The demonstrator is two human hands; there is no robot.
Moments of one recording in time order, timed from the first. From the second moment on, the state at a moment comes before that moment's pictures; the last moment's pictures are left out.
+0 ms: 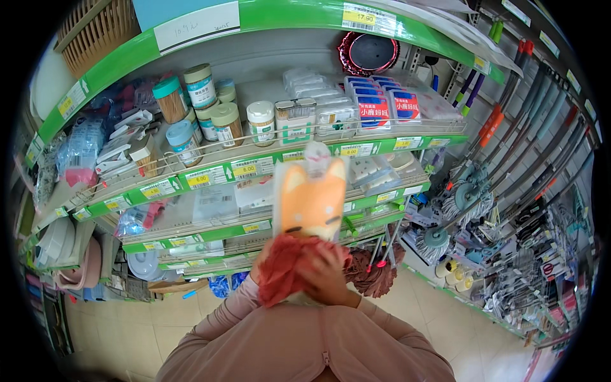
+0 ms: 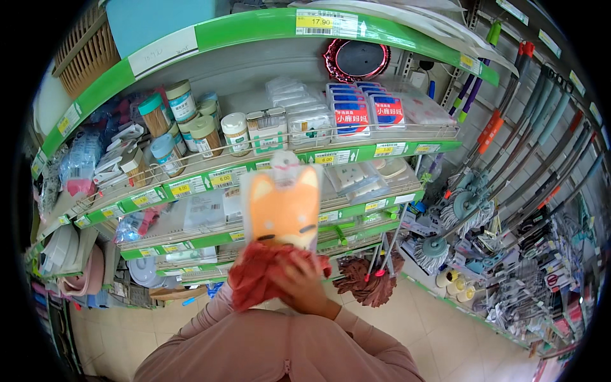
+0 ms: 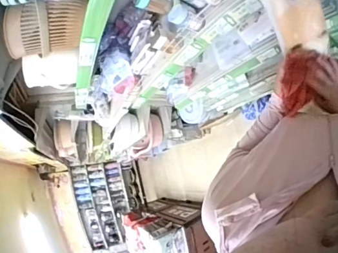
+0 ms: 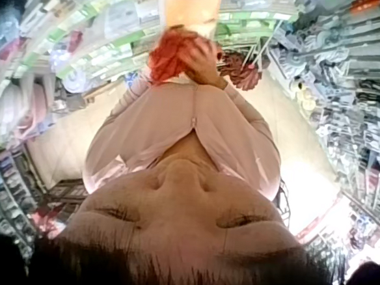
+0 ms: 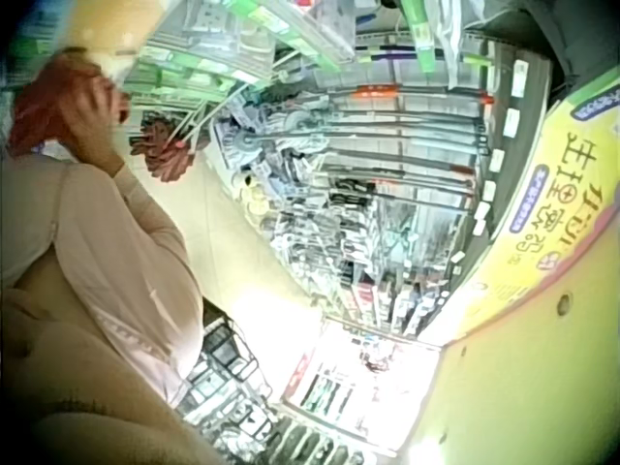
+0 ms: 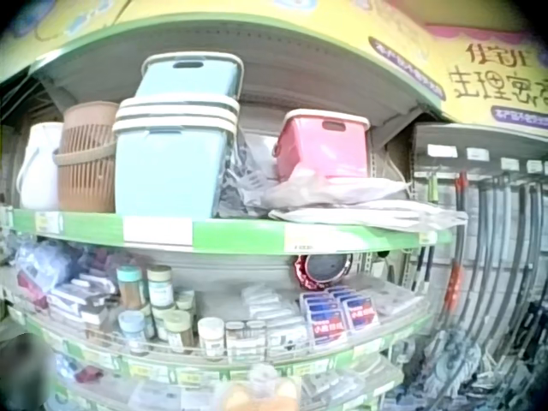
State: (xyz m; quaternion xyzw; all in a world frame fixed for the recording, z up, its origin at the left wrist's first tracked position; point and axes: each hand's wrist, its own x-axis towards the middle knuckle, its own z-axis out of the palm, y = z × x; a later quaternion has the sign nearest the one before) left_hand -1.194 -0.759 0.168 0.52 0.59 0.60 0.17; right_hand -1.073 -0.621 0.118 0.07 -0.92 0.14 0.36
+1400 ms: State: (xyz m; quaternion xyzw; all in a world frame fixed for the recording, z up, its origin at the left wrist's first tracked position) left_hand -1.199 -0.783 0.077 0.32 0.62 0.57 0.44; right_hand -1.078 -0.592 0.090 -0.13 -0.87 0.26 0.41
